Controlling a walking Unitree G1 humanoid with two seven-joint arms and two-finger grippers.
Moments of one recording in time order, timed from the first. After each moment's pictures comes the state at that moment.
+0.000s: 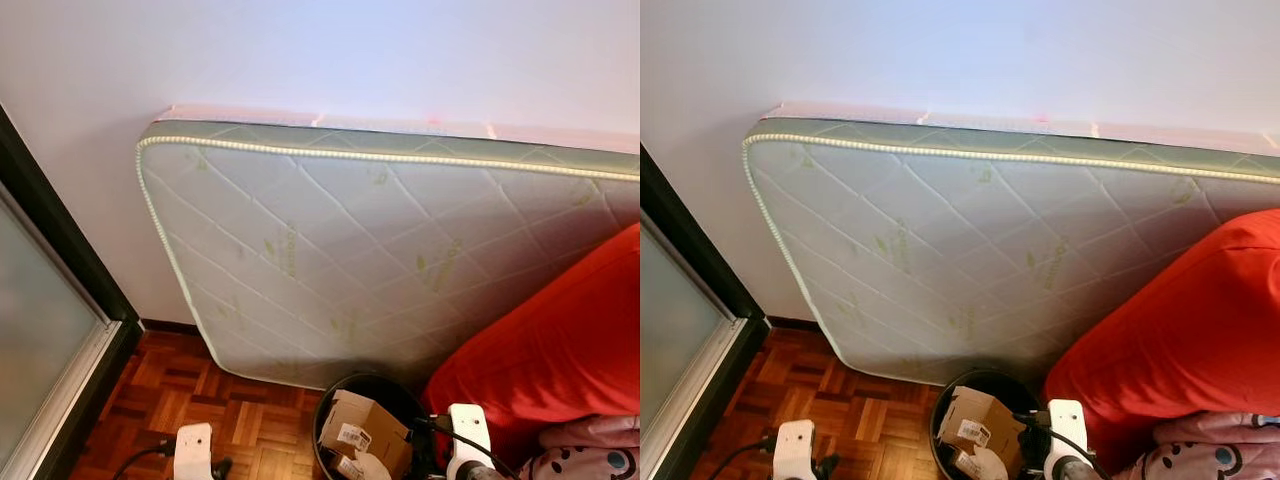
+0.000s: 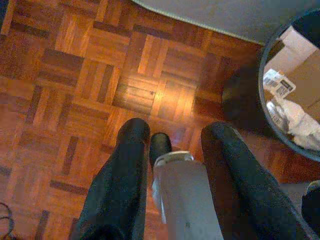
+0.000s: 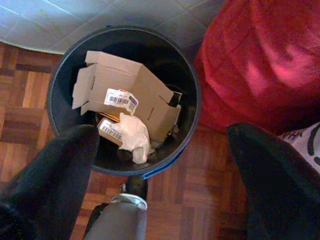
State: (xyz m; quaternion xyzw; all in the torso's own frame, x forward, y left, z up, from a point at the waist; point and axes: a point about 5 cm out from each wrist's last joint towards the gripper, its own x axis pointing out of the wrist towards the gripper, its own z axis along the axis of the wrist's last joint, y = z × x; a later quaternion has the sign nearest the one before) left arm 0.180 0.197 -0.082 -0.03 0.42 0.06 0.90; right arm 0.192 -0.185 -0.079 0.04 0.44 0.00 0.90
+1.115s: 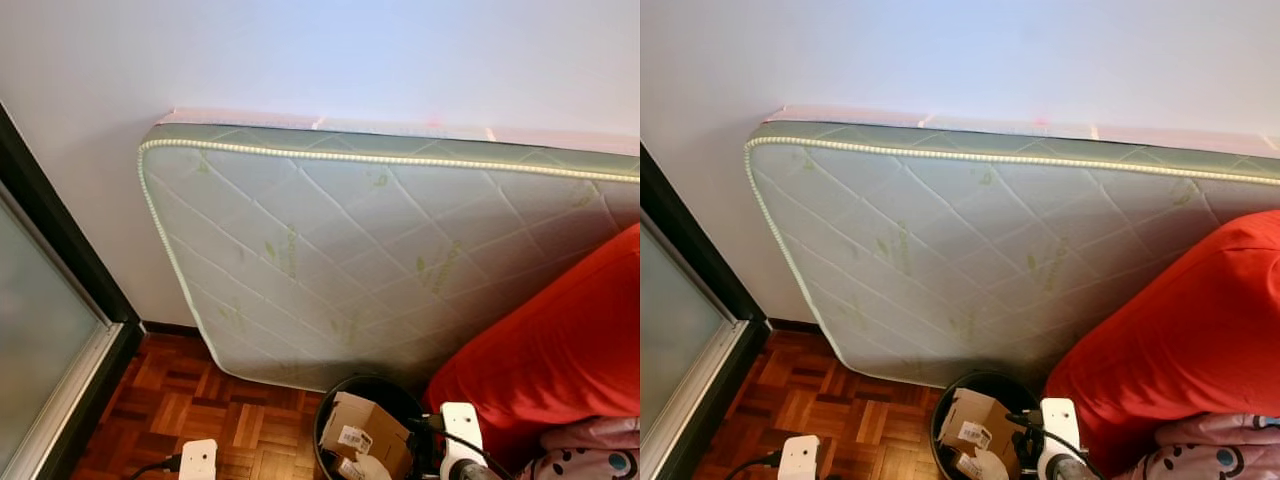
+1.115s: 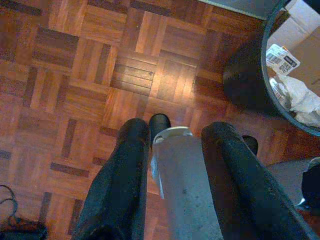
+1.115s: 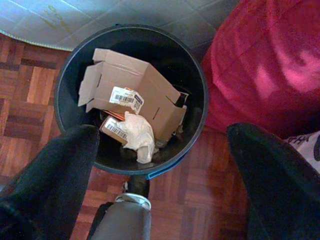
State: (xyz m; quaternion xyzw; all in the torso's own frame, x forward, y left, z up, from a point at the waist) left arm 0.167 0.191 -0.090 -0.03 0.45 0.06 0.89; right arm 0.196 -0.177 -0.079 0.03 0.44 0.01 0.90
